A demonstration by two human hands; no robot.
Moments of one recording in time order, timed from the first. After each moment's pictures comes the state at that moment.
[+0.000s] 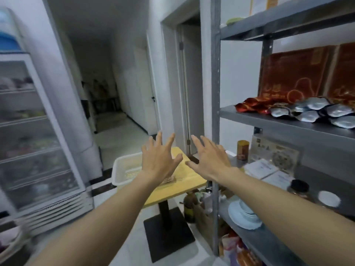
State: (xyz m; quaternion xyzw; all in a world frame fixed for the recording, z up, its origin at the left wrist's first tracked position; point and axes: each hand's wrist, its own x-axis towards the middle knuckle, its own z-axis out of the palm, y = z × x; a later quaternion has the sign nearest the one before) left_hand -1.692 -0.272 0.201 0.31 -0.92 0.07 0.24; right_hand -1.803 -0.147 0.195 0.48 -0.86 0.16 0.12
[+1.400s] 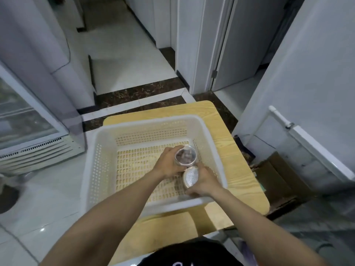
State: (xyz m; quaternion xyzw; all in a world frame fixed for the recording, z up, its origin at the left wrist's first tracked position) left_hand -1.959 -0.786 -0.130 0.32 -0.84 -0.43 0.04; right_hand -2.050 -0.644 -0.113 0.33 -0.86 0.18 -0.35
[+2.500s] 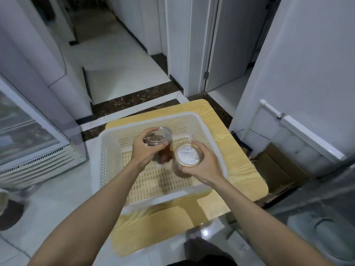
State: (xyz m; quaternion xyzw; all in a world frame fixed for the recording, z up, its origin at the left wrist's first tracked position) left_hand -1.899 -0.815 -0.073 0.35 -0.71 -0.53 0.29; right_hand -2.016 -0.630 -0.066 0.33 -0.77 0.49 -0.24
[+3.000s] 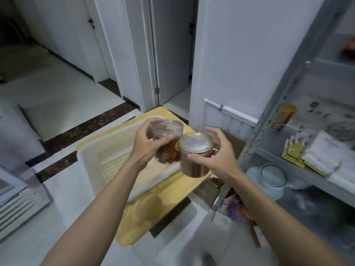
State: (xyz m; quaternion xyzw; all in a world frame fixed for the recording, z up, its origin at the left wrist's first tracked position) left_hand -1.840 -0.697 0.055 0.09 -0.73 -0.64 0.24; right_hand -1.904 -0.483 0.051 0.24 -0.76 0.59 -0.07
